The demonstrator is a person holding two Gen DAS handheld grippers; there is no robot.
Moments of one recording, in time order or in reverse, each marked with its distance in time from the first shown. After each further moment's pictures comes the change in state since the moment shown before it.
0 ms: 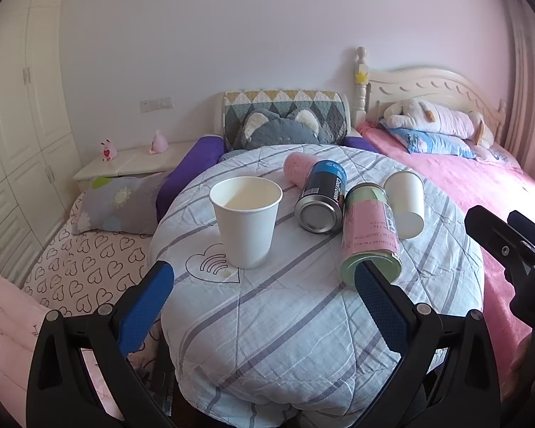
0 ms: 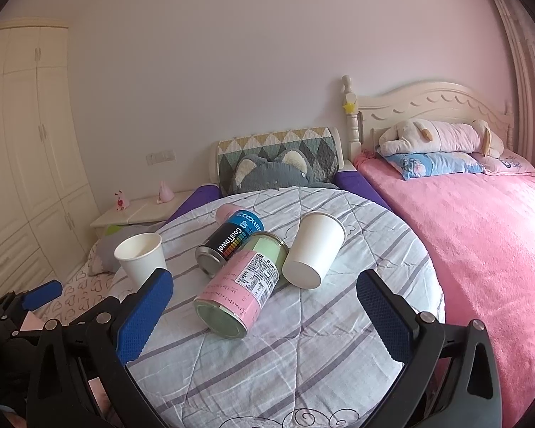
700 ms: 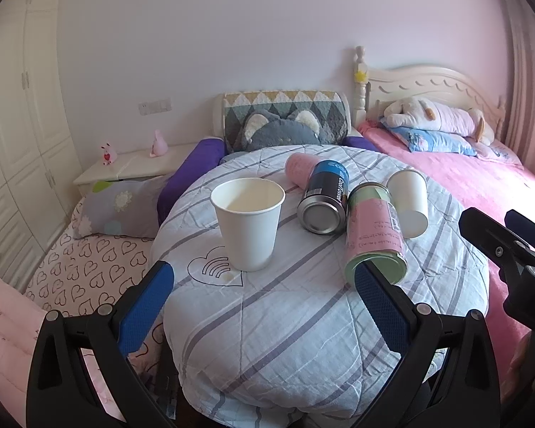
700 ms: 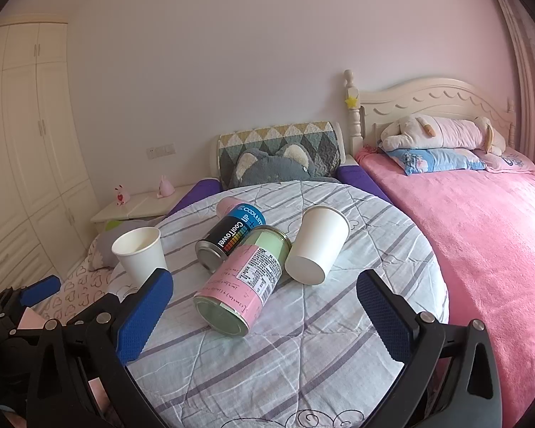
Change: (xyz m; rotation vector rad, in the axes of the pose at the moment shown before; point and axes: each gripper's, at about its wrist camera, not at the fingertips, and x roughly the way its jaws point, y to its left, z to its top) left arm 0.007 0.002 -0.003 0.015 -0.009 0.006; right arm 0.008 0.001 -0.002 -0.001 0.023 0.002
